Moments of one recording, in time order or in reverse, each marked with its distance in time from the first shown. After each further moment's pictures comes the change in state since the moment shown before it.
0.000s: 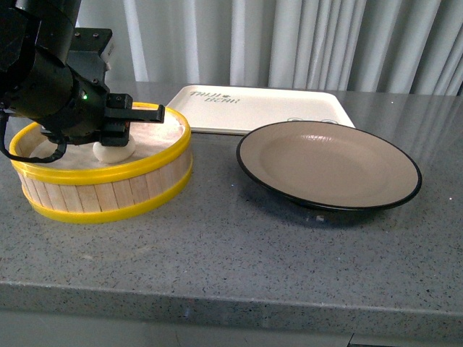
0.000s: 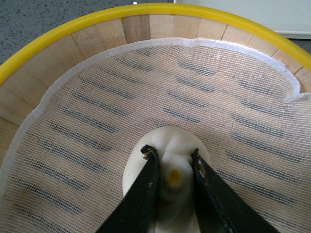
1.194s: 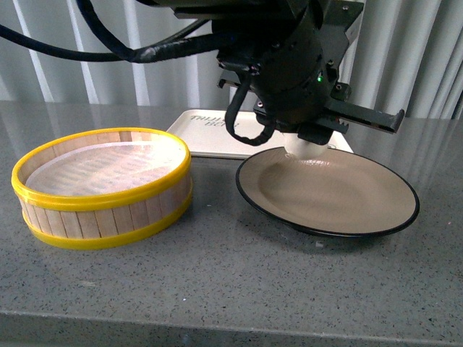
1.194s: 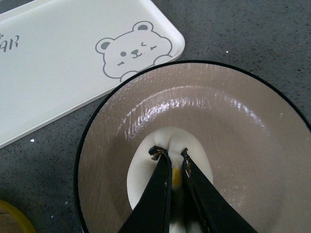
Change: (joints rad) left arm -0.422 0.123 0.373 -0.182 0.052 0.188; right arm 0.000 0.000 0.000 0.000 0.000 0.000
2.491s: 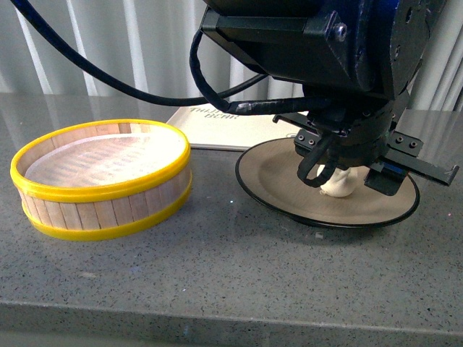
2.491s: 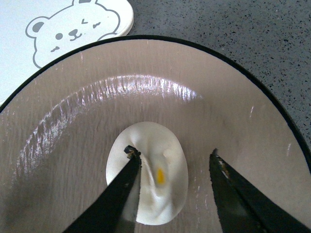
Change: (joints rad) left arm -0.090 0.182 0.137 -0.032 -0.053 -0.018; right arm 0.000 0.000 0.000 0.000 0.000 0.000
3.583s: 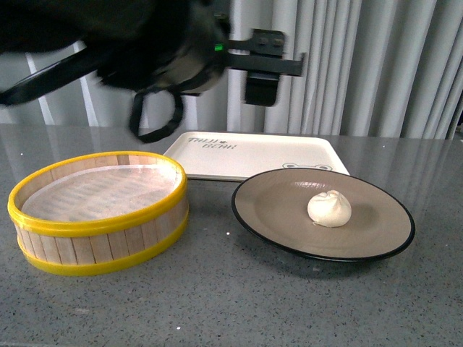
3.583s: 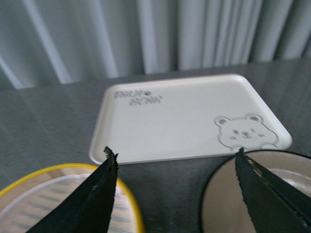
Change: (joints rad) left arm 0.235 -0.562 -0.723 0.727 -0.286 -0.080; right arm 0.000 0.000 0.000 0.000 0.003 0.000
